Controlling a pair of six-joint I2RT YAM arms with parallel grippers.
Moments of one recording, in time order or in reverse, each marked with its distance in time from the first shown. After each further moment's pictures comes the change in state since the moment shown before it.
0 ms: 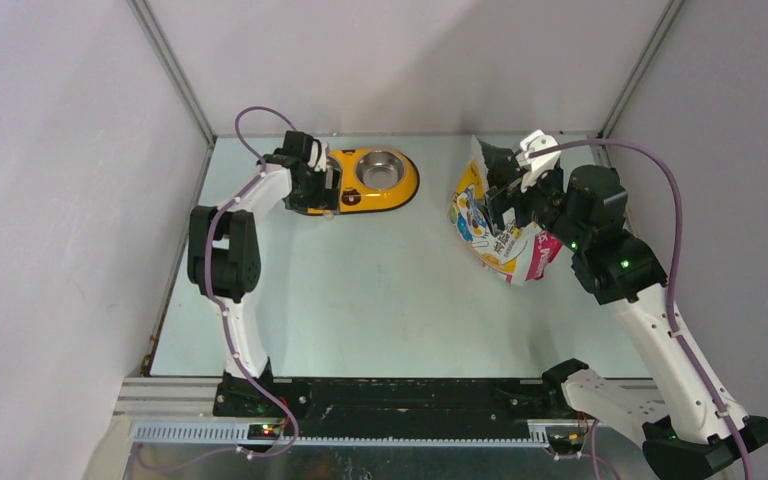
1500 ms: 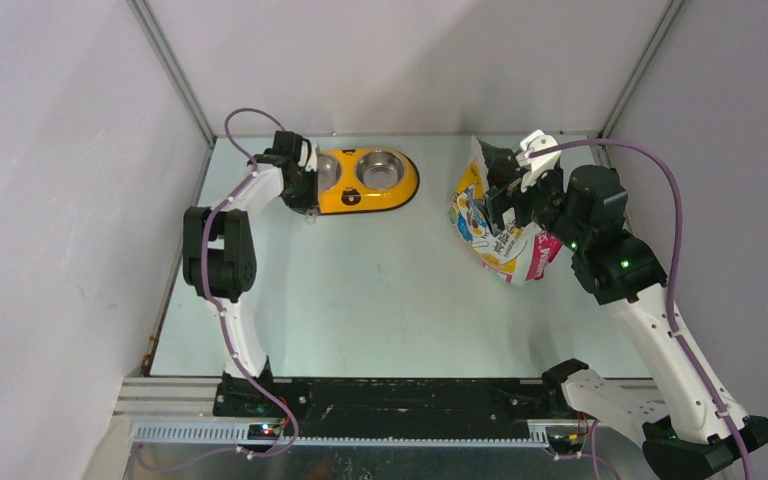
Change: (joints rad) left arm 0.046 -0.002 -0.003 -0.018 0.020 0.002; right arm 0.001 0.001 0.000 0.003 0.000 0.001
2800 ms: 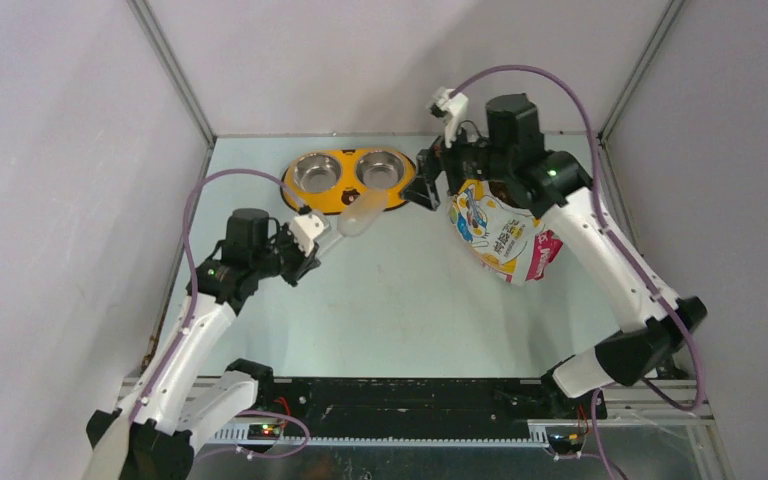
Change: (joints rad) left arm -0.114 -1.062 -0.701 0.025 0.294 0.547; right arm 0.102 0.491 0.471 -0.153 -0.399 0.145
